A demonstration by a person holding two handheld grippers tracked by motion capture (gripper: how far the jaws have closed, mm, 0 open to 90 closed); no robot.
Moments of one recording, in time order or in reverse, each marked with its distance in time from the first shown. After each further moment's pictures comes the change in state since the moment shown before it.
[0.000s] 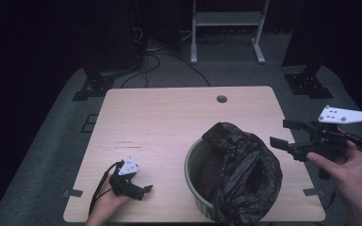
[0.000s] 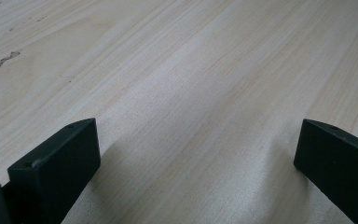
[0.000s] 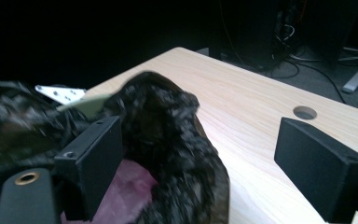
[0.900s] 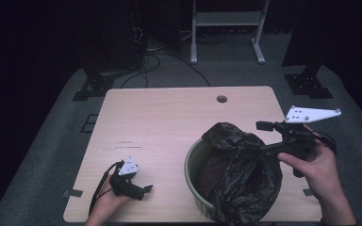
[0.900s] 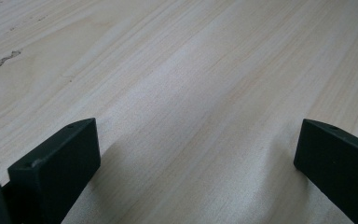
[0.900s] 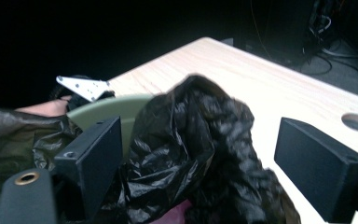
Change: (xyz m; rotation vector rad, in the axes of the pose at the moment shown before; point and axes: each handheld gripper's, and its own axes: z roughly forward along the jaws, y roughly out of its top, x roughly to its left) left arm 0.000 0.000 0.000 -0.001 0.004 -0.003; right arm 0.026 0.006 0.048 0.055 0.086 -0.035
